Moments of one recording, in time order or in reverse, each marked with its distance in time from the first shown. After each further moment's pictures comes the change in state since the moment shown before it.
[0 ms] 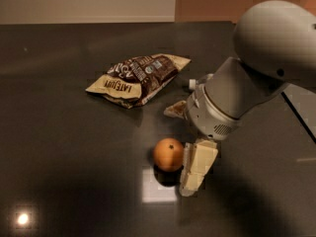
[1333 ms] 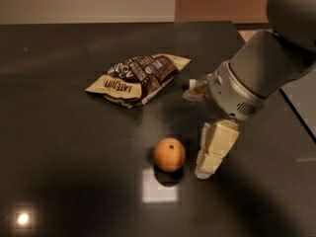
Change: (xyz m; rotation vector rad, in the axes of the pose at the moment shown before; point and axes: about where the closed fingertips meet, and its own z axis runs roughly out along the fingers) arm 0.012 -0.012 -0.049 0.052 0.018 0.084
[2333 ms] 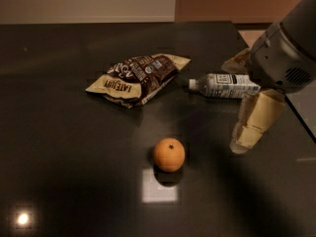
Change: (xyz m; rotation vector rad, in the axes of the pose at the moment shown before) arm 0.029 -0.015 -0.081 0.136 0.096 0.097
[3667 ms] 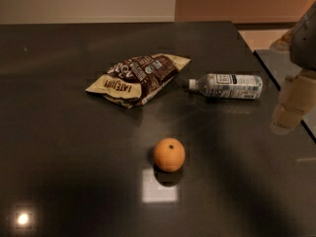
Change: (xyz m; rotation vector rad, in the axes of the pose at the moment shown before) arm 0.064 -0.035 -0.051 0.173 0.237 0.103
